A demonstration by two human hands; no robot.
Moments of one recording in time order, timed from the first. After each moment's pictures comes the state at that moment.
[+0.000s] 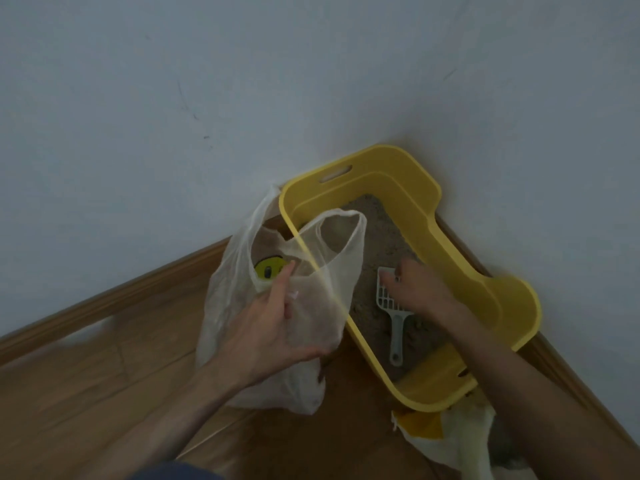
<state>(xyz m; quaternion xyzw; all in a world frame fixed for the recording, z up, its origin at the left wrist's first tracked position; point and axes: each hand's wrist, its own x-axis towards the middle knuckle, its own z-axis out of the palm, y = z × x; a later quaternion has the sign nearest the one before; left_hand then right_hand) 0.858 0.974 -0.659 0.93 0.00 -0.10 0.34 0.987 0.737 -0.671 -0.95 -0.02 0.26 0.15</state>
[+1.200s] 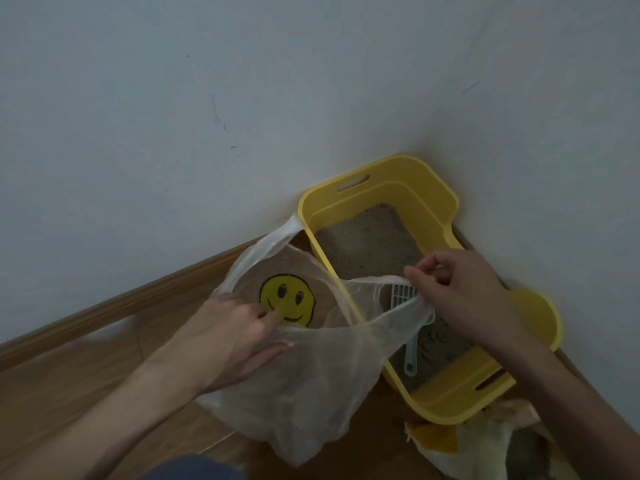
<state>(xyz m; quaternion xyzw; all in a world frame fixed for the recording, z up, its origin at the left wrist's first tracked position) 0.850 1.035 -0.616 0.97 -0.25 0.00 0.01 0.942 0.751 -0.564 -0.94 -0.08 0.10 0.33</state>
